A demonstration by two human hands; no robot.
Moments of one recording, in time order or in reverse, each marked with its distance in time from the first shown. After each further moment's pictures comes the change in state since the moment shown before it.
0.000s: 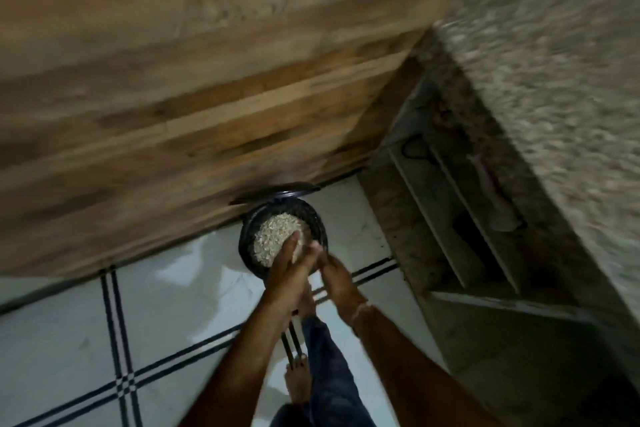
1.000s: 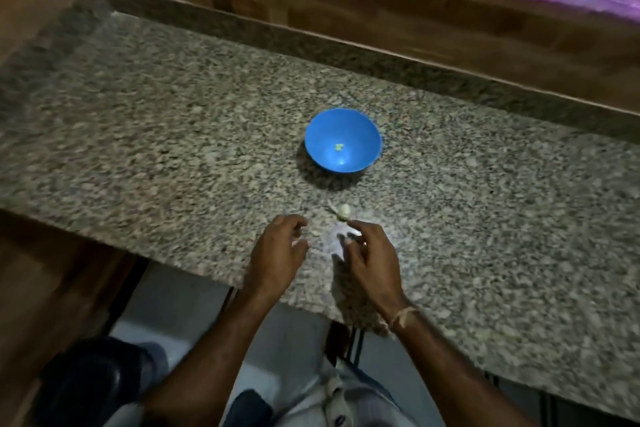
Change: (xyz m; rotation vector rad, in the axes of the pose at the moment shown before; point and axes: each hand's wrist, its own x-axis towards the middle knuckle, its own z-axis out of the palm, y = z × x) left_hand -0.217 -0.133 0.523 1.261 -0.632 1.054; right_hand -0.262 0.106 -0.583 -0.203 1.093 -0.572
